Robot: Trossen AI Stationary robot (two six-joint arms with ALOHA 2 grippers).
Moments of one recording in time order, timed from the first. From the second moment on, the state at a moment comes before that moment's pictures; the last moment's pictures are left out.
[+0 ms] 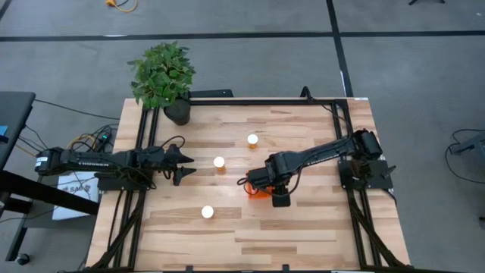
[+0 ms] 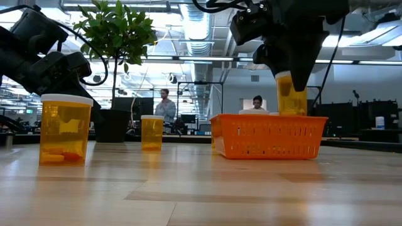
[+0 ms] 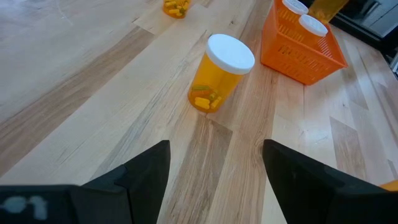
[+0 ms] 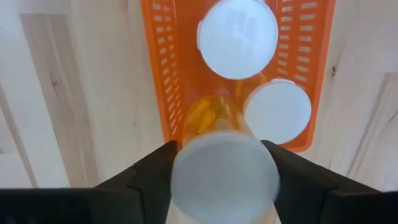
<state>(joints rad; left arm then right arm) 0.12 0.50 0.01 0.01 -0.01 -0.43 0.22 1.90 1.56 -1.28 0.00 0.14</state>
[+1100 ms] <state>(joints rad) 0.12 0.50 0.01 0.01 -0.01 -0.43 0.22 1.90 1.56 -1.27 0.00 0.12</state>
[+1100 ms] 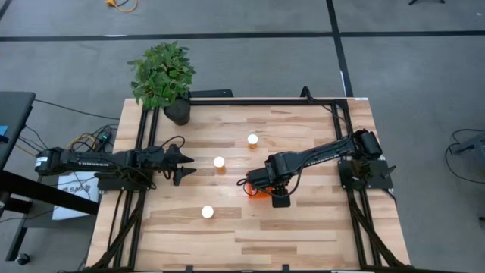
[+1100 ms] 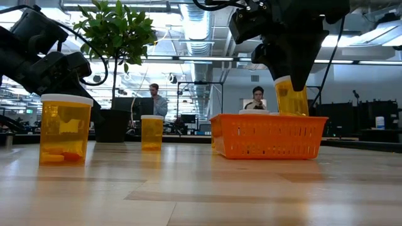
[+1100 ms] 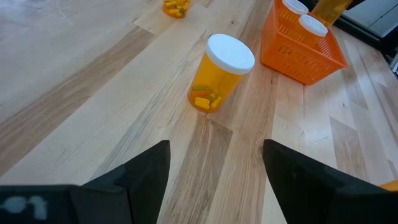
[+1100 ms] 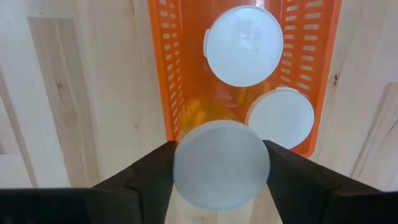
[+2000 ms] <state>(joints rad) 0.12 0.50 0.01 0.01 -0.01 -0.43 0.22 1.90 1.56 -1.29 -0.02 0.12</state>
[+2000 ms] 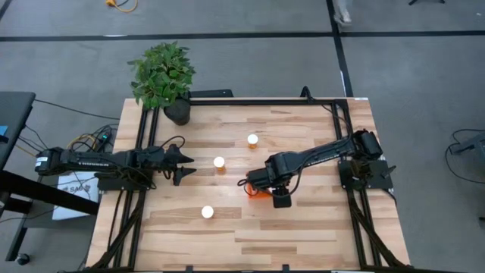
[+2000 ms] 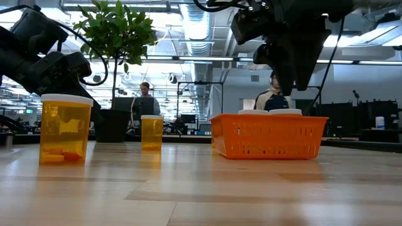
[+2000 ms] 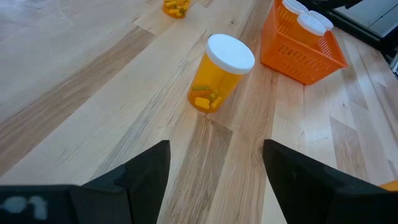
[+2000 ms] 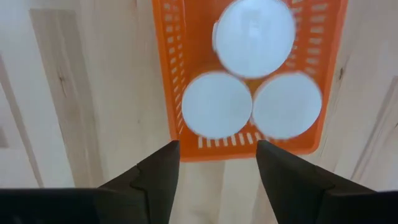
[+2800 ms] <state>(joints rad) 0.12 0.50 0.01 0.01 -0.01 -0.43 0.21 1.41 1.26 -1.20 0.41 0.28</state>
